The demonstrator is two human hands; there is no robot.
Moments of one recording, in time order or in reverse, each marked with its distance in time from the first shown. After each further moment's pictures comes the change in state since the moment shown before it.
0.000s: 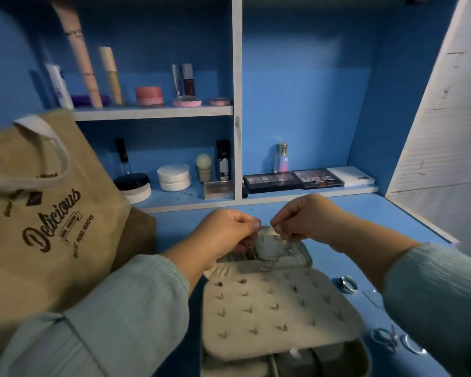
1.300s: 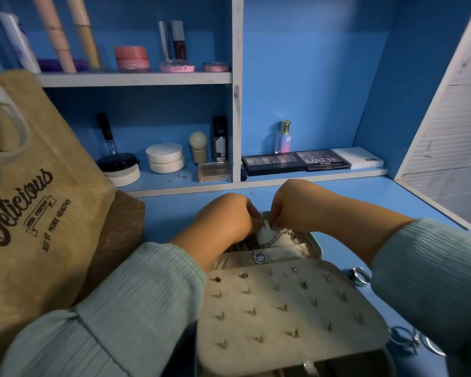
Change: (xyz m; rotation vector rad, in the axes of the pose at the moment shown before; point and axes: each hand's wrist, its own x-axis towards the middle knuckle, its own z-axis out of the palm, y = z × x) left_hand 0.023 0.008 0.009 0.715 -0.029 -0.046; right_hand 0.026 -0.011 0.018 -0.804 -0.104 -0.099
